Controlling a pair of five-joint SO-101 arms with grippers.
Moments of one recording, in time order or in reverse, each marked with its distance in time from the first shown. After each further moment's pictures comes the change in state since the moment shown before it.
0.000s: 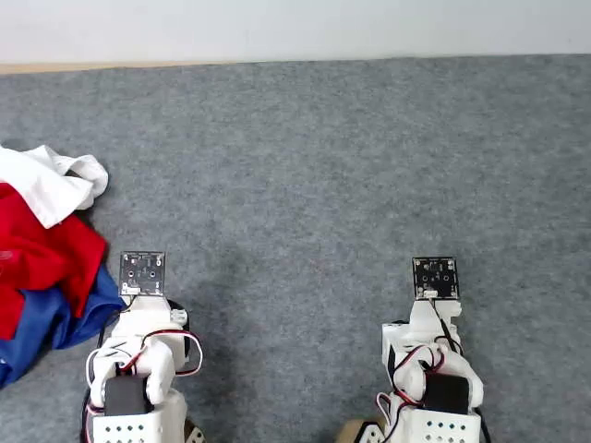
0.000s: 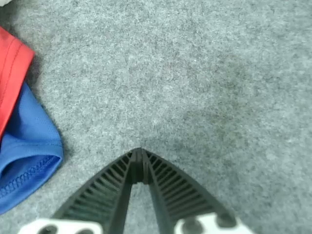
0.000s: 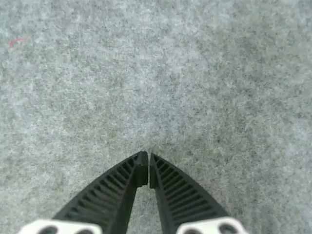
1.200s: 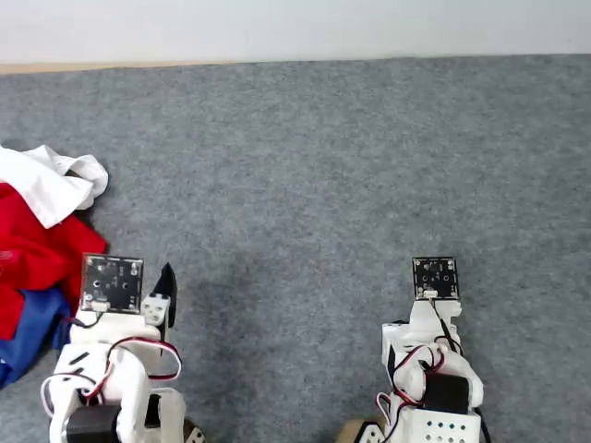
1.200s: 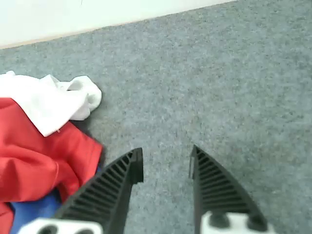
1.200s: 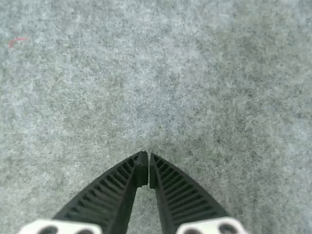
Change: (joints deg) left arm -1.8 5.1 -30.6 6.2 -8.3; right arm 0.0 0.0 0.0 0.0 0.0
